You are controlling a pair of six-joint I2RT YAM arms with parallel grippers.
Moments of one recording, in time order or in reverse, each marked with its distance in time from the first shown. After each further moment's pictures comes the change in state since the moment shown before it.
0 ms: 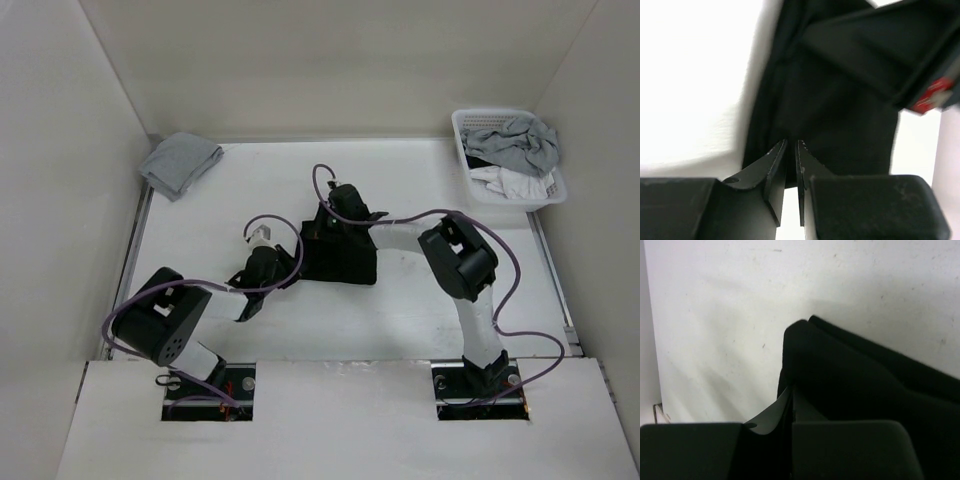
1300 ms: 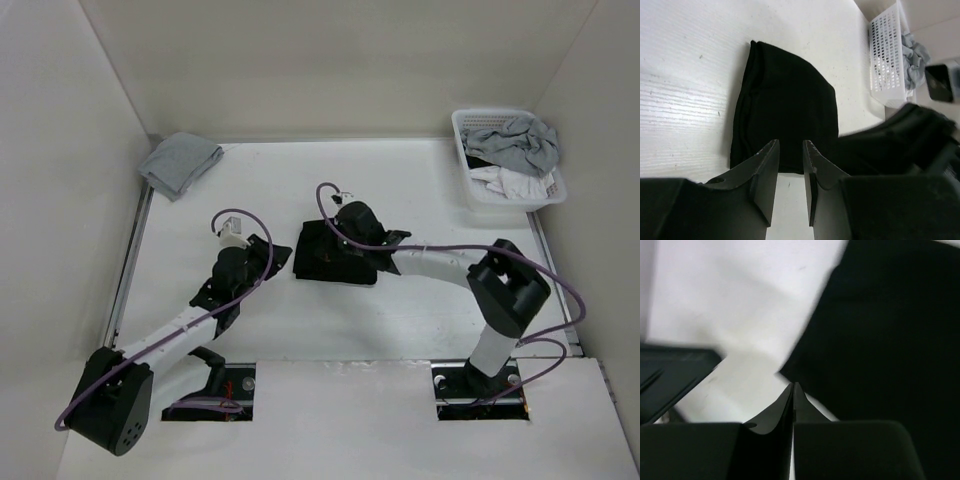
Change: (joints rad) left arm 0.116 -0.512 -0.063 -0.224 0.039 0.018; right arm 0.135 -0.396 -0.281 -0.082 0.105 -0.124
